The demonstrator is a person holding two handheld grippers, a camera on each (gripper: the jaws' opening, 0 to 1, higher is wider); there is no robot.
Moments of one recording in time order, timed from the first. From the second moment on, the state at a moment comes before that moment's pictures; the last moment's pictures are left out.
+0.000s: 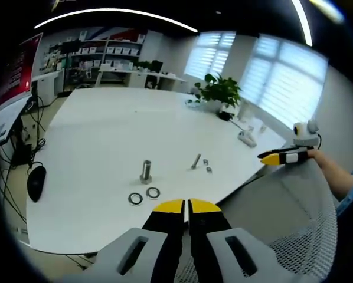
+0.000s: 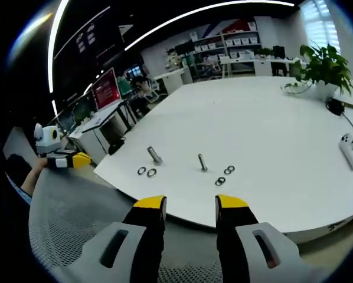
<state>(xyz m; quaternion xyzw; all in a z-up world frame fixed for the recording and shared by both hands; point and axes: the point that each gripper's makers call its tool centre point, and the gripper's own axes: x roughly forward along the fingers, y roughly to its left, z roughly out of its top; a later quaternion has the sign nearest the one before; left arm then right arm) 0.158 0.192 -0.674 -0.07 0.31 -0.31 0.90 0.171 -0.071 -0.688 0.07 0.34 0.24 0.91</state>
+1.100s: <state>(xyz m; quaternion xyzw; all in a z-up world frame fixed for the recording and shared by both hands) 0.158 0.192 -0.674 -0.07 0.31 -0.31 0.90 0.170 -0.071 -0.688 0.07 0.33 0.24 0.91</state>
